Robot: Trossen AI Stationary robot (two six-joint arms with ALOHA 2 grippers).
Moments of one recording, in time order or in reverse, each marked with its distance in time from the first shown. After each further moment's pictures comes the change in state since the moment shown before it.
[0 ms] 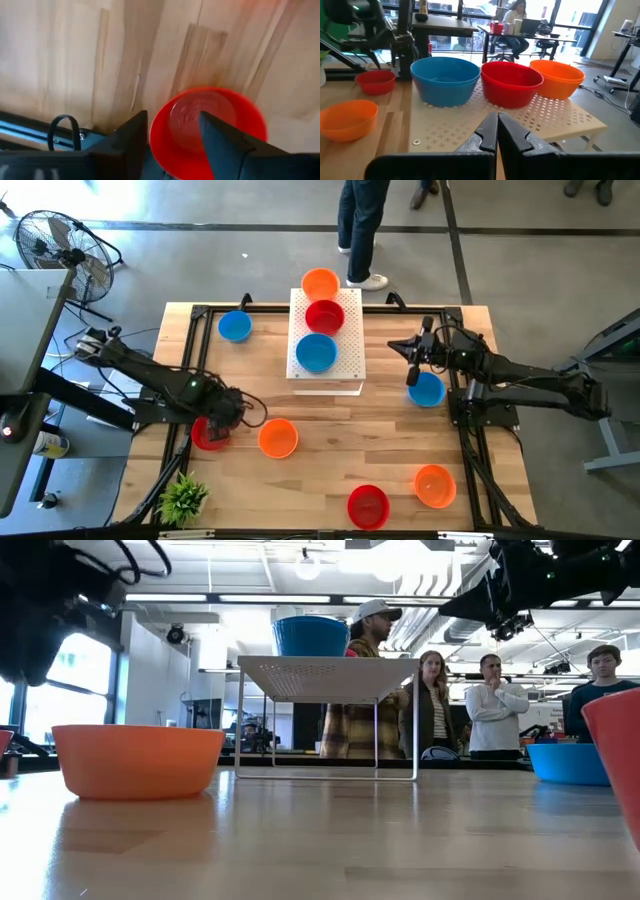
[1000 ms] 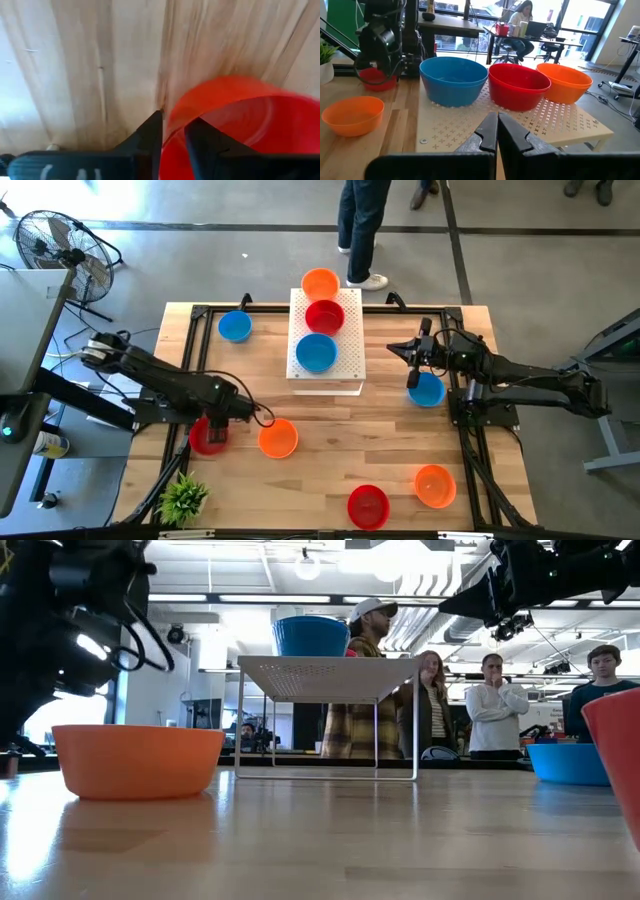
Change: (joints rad) left arm 0.125 0.139 -0.197 0.208 0.208 0.282; right arm 0.027 0.000 0.001 0.000 -0.001 -0.027
